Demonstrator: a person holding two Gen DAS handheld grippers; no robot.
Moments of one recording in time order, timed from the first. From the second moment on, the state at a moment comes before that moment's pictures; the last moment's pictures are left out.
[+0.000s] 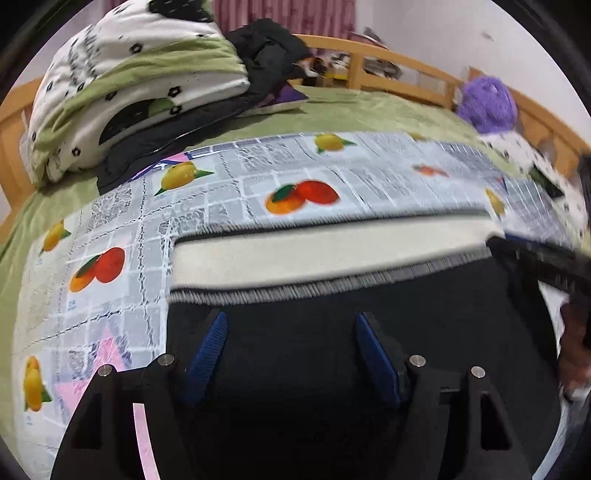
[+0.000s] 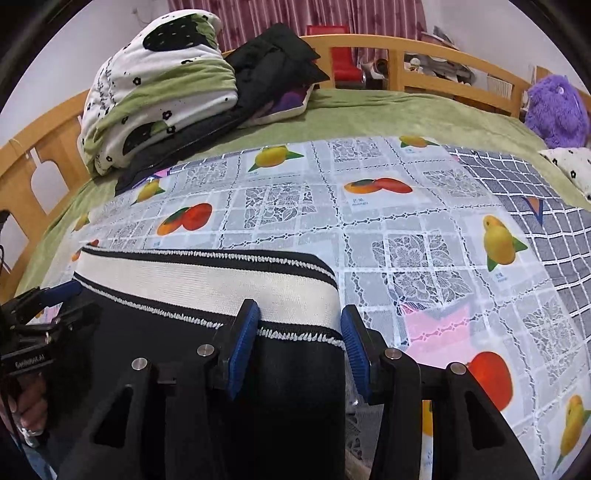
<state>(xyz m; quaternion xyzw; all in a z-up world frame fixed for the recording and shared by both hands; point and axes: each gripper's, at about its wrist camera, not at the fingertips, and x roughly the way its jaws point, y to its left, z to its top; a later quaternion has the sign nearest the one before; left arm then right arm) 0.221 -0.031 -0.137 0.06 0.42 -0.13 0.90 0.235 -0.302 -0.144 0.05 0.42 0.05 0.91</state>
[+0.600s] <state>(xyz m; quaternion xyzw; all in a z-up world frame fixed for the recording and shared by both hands) 0.074 0.038 -0.152 0.01 0.47 -0.14 0.87 0.115 -0.318 -0.145 0.01 0.46 0.09 0.89</state>
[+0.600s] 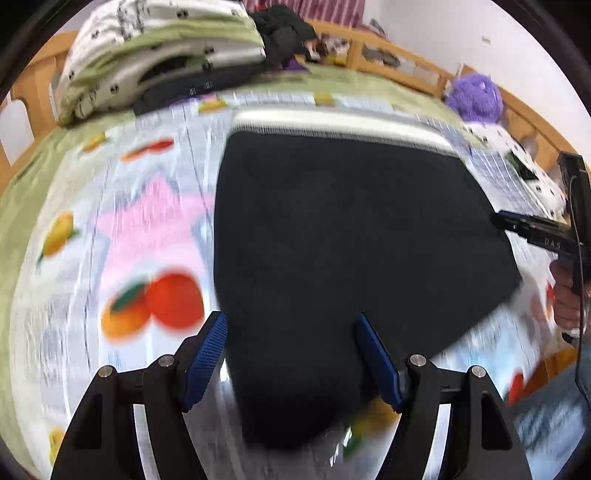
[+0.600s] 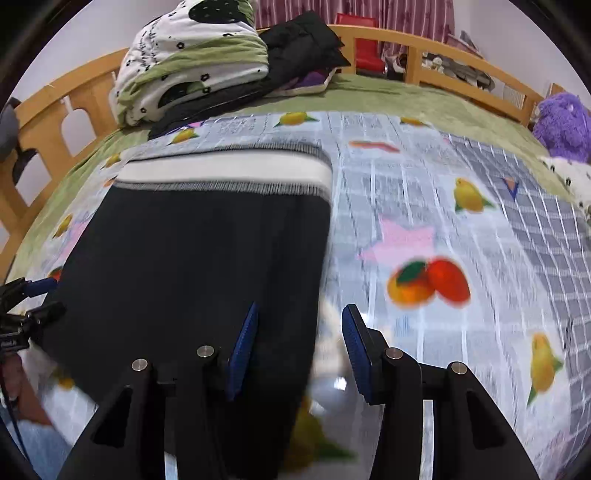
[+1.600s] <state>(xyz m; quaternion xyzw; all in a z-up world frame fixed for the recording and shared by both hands) 0.060 0.037 -0.150 -0.02 0.48 -0.09 0.87 0.079 -0.297 -0.150 0.02 0.47 0.10 0.88</state>
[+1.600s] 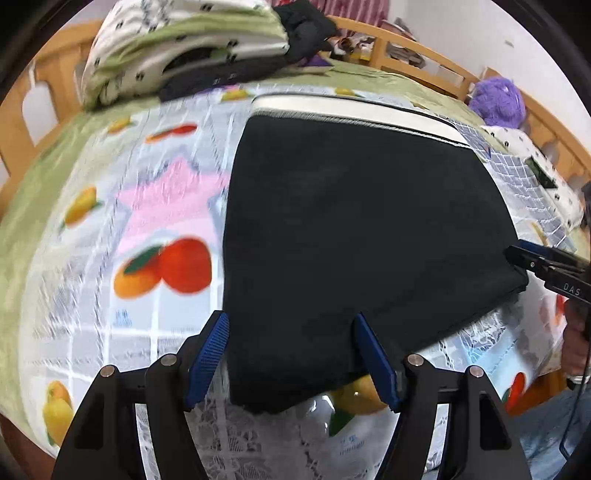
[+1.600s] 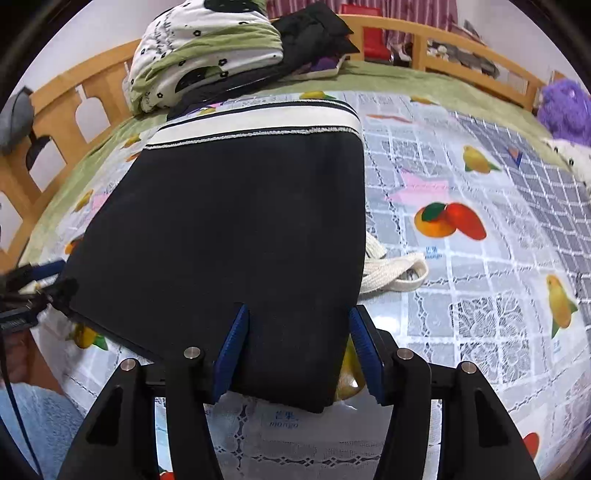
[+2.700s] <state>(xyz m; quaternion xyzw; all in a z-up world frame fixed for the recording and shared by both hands) 0.001 0.084 -0.158 -0.03 0.45 -0.15 0.88 0.087 -0.312 -0.131 0.00 0.46 0.08 0.89</state>
